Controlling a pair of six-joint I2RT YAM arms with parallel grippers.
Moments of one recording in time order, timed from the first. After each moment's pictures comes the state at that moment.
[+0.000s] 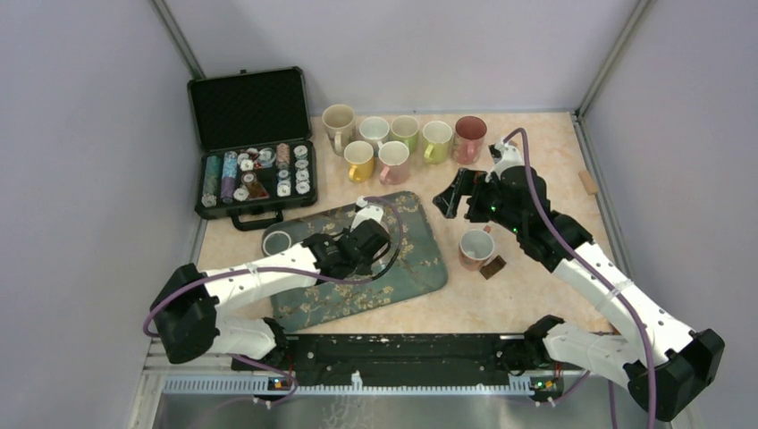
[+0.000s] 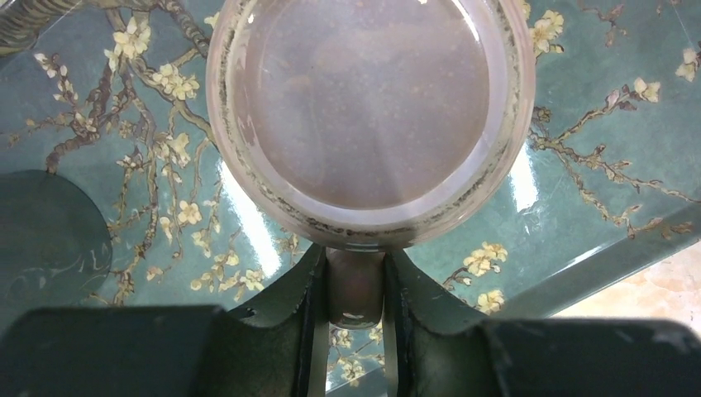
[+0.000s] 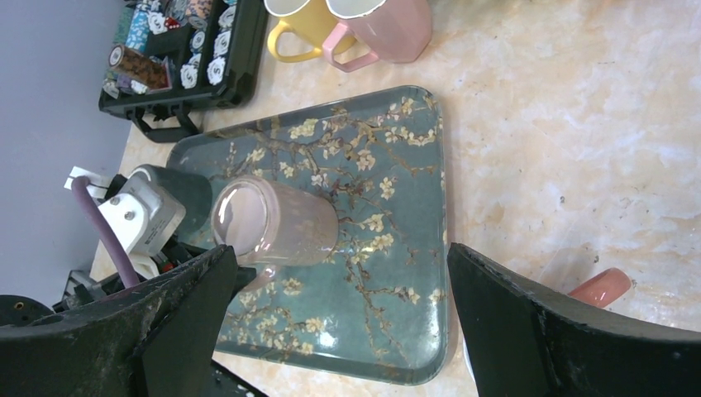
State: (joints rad) left arm -0.96 1.31 0.85 -0.55 -0.42 -0.55; right arm 0.58 0.98 0.96 -0.39 0.02 0.55
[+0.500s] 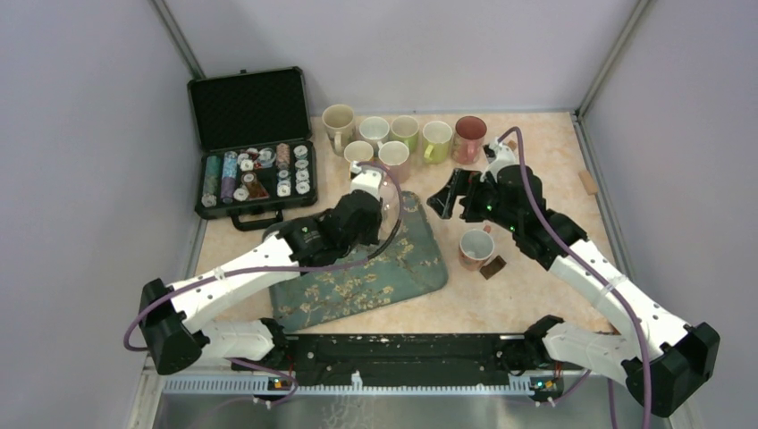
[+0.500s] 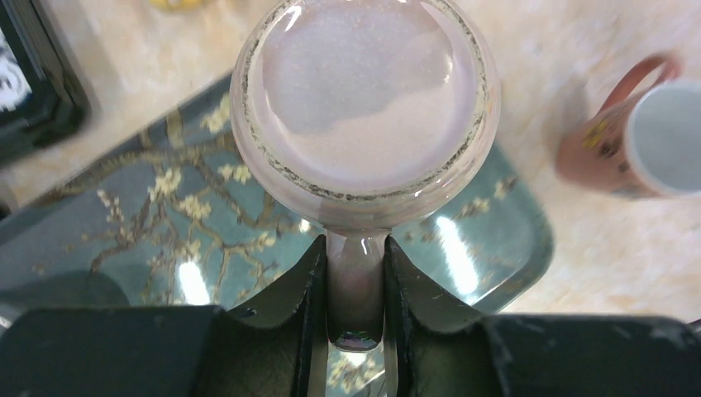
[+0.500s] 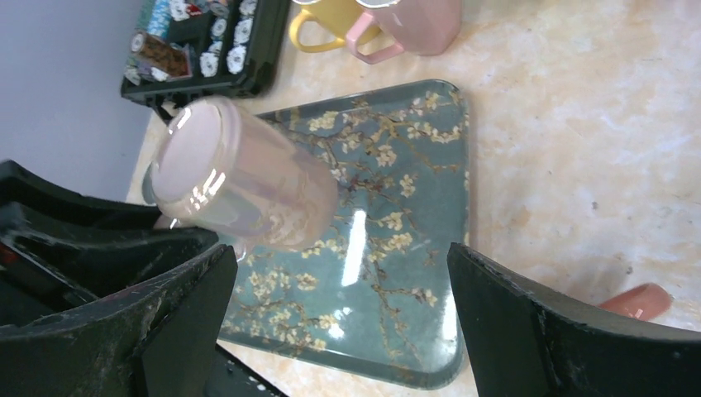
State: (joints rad) left arm -0.95 1.22 1.03 -0.54 -0.44 -0.47; right arm 0.58 1.01 0.94 -0.36 -0.04 0.55
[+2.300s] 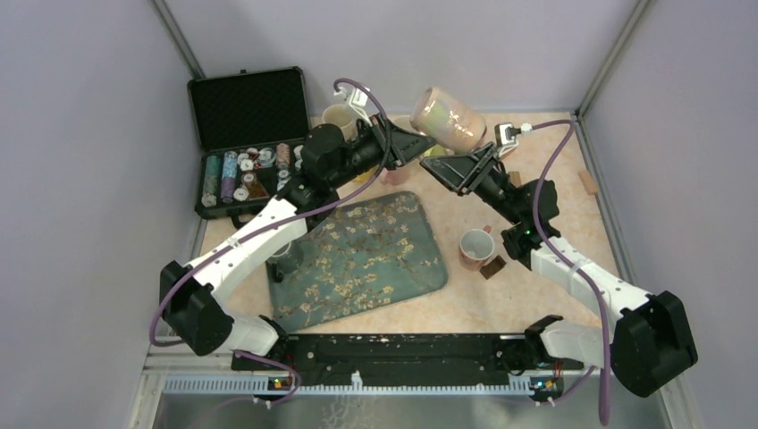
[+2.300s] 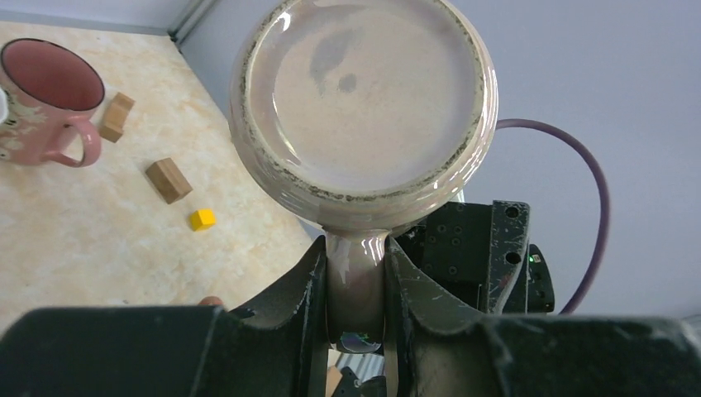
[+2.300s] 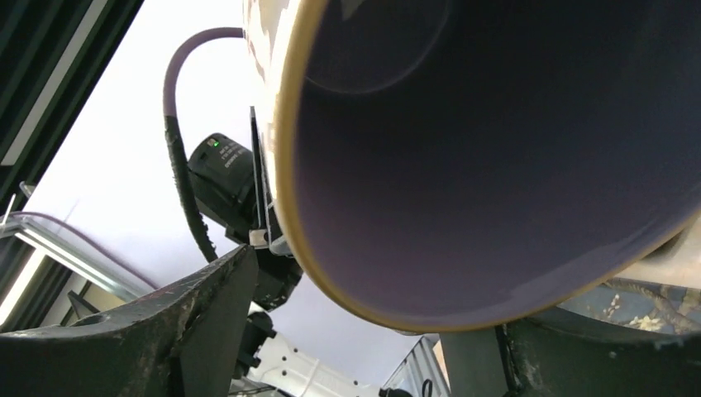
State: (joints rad) left arm -0.68 1.39 1.29 0.22 0.31 -0.90; right arm 0.49 1.14 0.71 0.88 -0.44 1.26
